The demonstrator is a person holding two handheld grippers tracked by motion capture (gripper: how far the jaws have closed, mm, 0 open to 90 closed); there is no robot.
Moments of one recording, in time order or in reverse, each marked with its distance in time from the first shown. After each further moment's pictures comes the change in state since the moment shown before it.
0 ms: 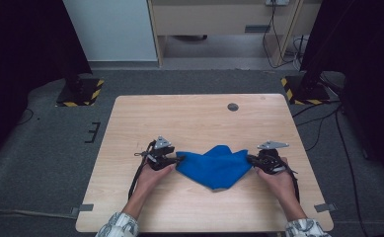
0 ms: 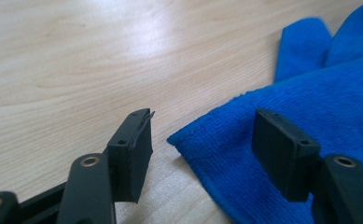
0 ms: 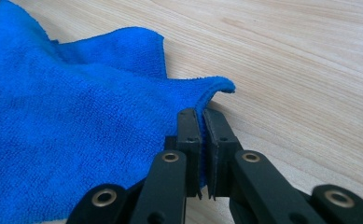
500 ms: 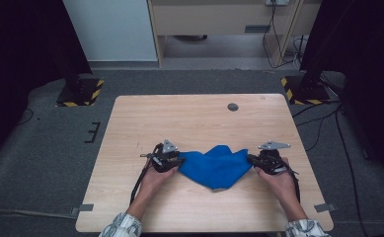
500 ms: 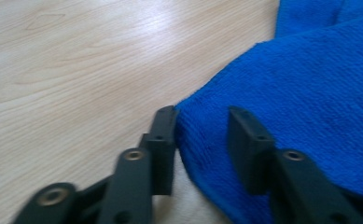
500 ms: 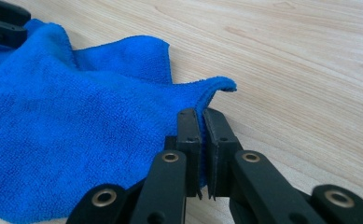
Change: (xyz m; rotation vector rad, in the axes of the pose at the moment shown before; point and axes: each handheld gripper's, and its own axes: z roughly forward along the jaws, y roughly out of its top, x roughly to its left) left arm -0.017 -0.005 0.006 0.049 0.036 0.099; right arm 0.003 0.001 -0.006 -0.025 0.007 0.000
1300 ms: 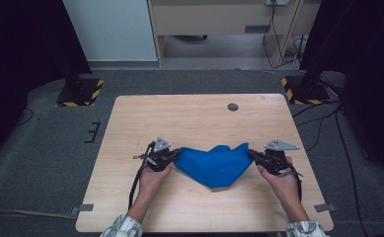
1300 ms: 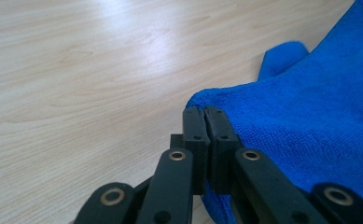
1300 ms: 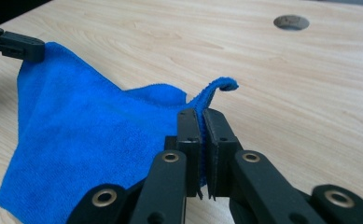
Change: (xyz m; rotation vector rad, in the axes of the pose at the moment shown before) left arm 0.002 0.010 -0.031 -0.139 -0.001 -0.093; right arm 0.007 0.008 -0.023 -0.167 0.028 -0.009
